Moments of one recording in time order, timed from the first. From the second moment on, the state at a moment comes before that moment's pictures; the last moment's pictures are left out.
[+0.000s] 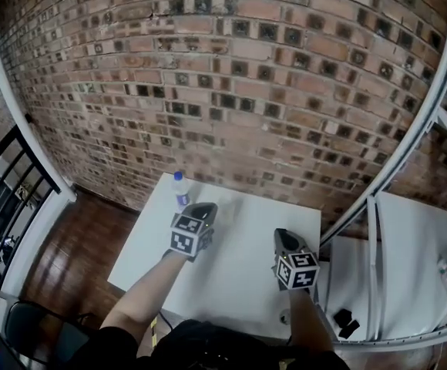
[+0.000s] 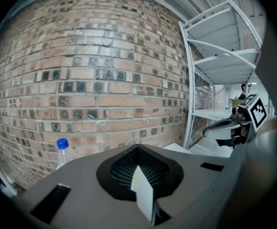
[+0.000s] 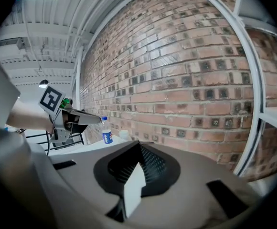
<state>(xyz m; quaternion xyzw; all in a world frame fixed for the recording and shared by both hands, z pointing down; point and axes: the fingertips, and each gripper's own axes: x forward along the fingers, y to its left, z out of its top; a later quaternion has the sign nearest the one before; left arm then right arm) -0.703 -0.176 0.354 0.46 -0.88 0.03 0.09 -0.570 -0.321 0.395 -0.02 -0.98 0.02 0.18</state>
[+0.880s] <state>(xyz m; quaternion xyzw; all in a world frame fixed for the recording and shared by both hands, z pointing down) -0.612 0.047 0.283 0.50 -0.86 -0.05 -0.09 -0.496 -0.141 0.325 0.04 -1.00 0.04 0.04</state>
